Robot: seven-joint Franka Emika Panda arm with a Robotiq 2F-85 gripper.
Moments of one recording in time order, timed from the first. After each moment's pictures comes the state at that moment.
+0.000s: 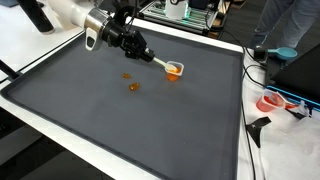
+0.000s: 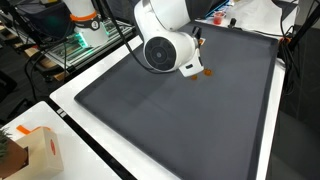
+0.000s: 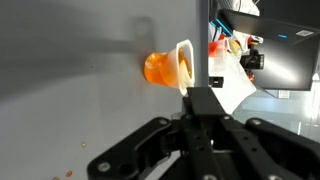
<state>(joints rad) -0.21 0.63 0.04 -1.80 1.00 1.75 -0.79</state>
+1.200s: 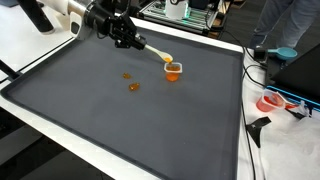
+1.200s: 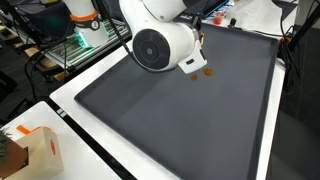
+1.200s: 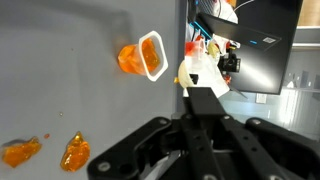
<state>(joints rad) -0.23 0.60 0.00 -1.75 1.01 1.62 -0.84</state>
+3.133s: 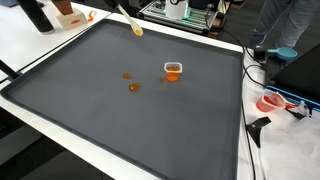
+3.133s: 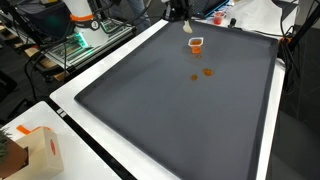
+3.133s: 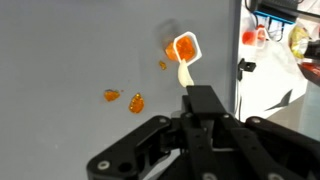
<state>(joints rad) -0.14 0.22 -0.11 -1.84 0.63 1.77 -0.49</state>
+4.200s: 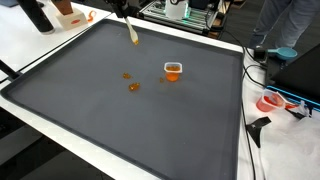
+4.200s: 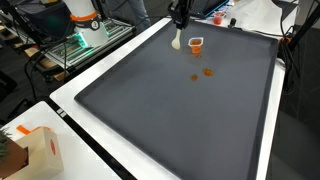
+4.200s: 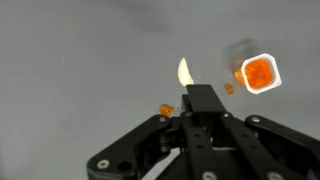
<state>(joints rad) -0.01 0.17 -0.02 -1.90 0.13 1.93 -0.14</state>
